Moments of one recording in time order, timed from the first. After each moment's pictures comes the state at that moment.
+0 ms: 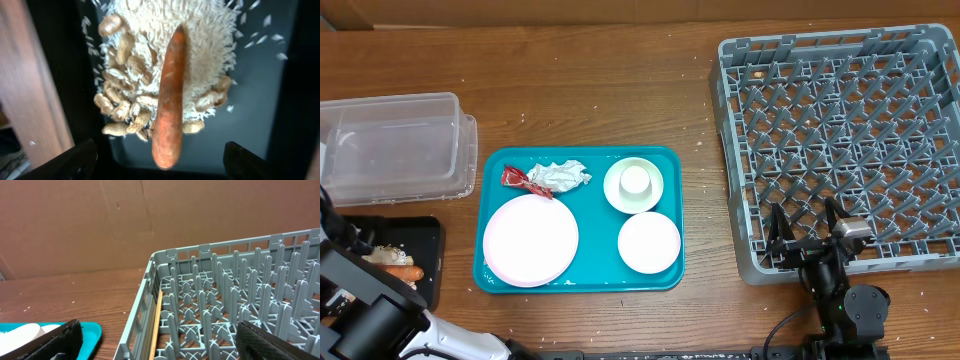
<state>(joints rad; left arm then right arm) 0.88 1.88 1.44 -1.17 -0.18 -0.64 0.03 0.01 0.02 -0.02 -0.14 0.18</state>
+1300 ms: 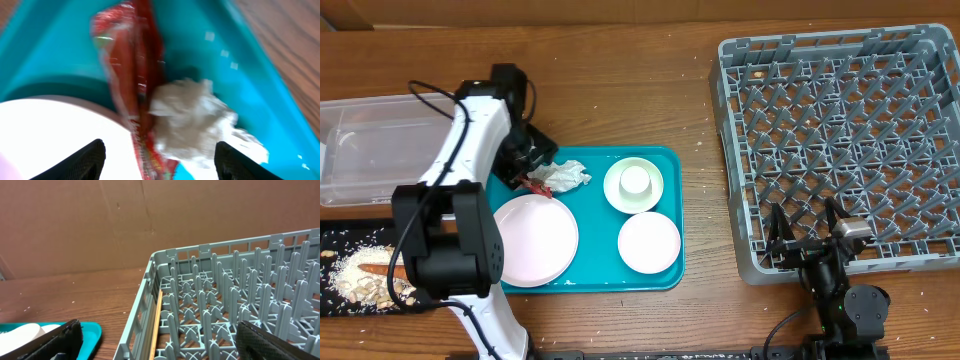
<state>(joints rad) 0.02 2.01 1.56 -1.17 0.02 -0.84 0.03 0.01 0.02 -0.02 -0.13 0.18</state>
